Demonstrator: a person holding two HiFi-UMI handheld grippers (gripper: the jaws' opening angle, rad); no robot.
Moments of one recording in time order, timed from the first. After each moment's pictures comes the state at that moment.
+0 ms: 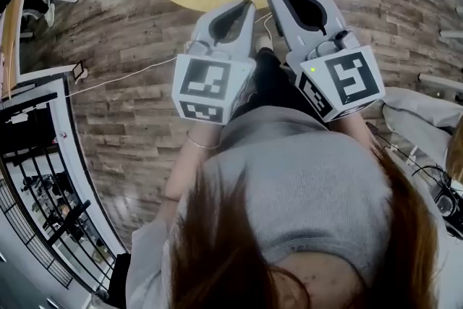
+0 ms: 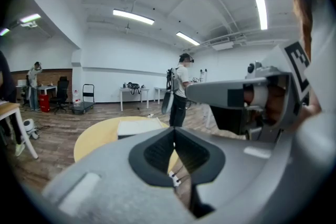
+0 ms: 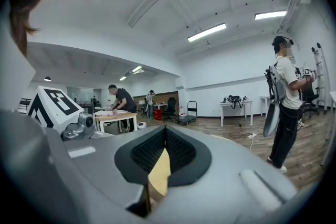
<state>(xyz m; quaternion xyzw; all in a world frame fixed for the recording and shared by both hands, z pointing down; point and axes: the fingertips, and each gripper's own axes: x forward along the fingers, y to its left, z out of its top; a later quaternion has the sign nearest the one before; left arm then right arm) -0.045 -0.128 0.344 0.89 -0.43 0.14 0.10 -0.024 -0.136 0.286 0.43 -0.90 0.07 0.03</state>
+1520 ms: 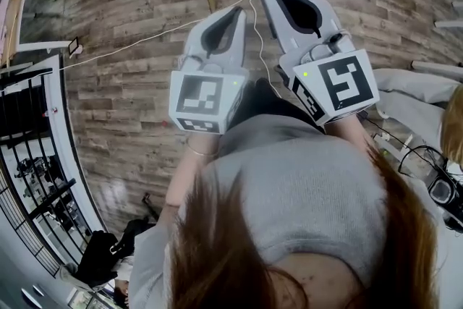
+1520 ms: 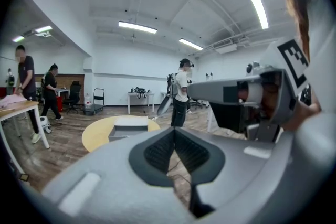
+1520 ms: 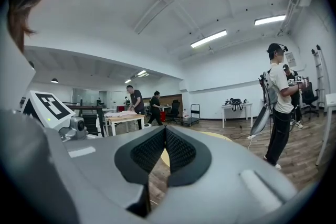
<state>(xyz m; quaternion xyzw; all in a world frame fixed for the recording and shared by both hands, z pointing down) 0.021 0.048 0.321 0.86 -0.48 0.12 0.09 0.050 0.031 0.261 0.41 -0.91 0.05 0.02</state>
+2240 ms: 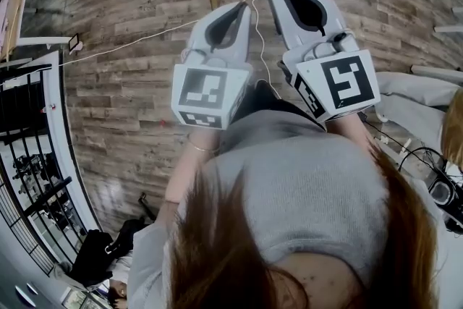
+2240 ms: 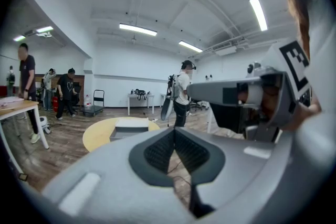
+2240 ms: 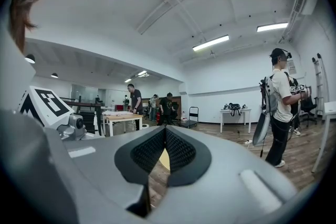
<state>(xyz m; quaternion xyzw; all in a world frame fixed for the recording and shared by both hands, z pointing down) 0.013 0.053 0.318 0.87 -0.48 0.11 0.08 0.043 0.038 0.256 0.42 -0.91 0.02 0.02</state>
